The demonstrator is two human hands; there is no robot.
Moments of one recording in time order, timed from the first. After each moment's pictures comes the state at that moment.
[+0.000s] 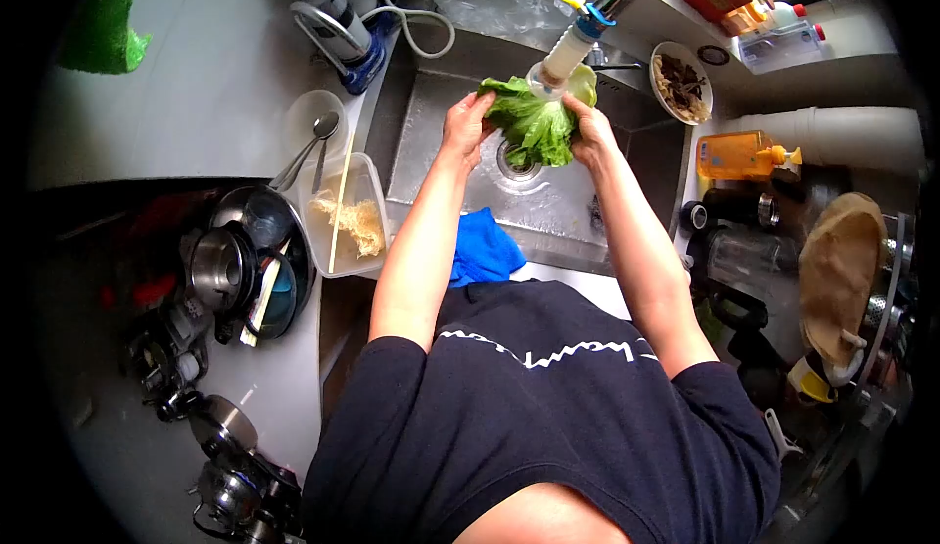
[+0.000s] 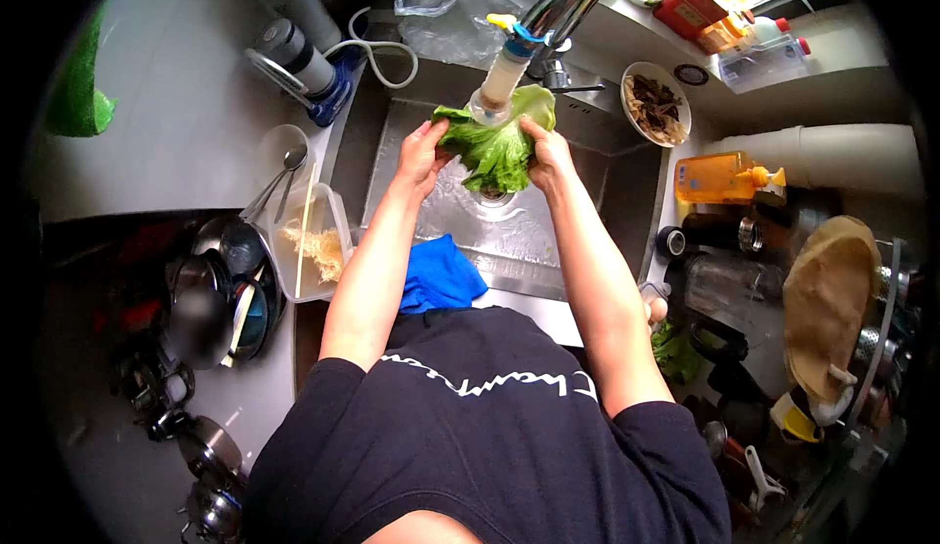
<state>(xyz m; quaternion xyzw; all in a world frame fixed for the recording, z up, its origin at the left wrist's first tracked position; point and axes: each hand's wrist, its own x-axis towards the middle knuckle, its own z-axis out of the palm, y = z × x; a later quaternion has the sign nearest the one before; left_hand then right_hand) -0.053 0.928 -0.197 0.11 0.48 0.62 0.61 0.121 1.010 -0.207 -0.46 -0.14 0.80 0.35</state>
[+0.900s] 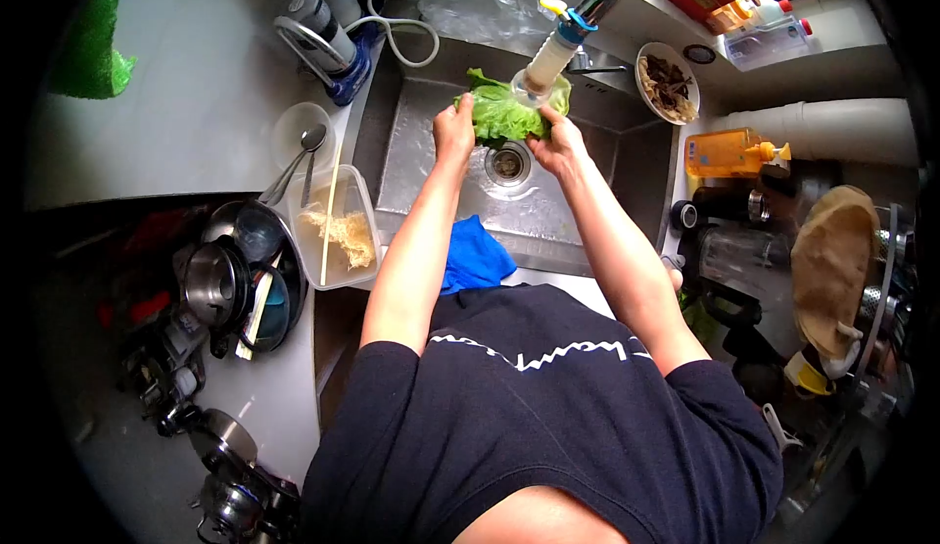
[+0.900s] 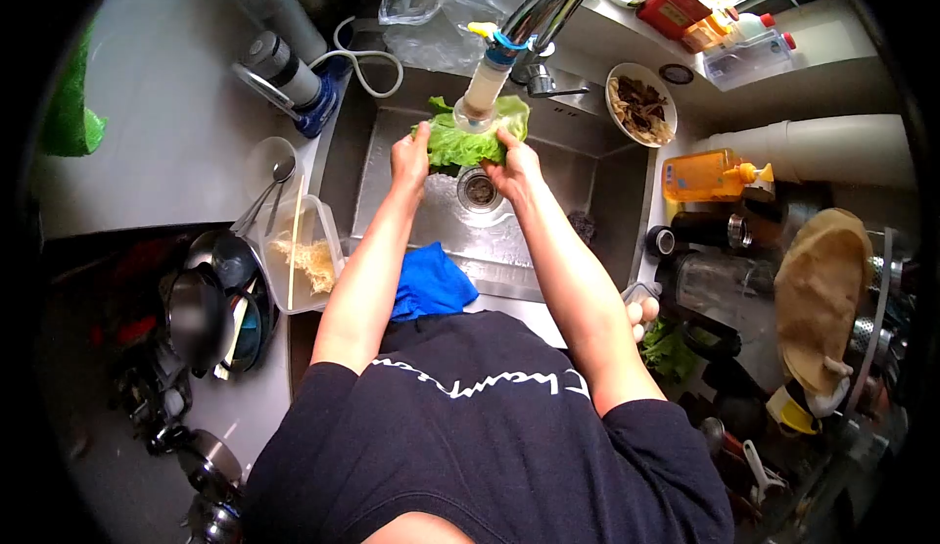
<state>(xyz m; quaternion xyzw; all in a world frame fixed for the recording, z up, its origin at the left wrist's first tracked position) -0.047 0.940 -0.221 0.16 0.66 0.57 0.47 0.098 0.994 -0.206 -0.43 -0.01 0.81 0.40</state>
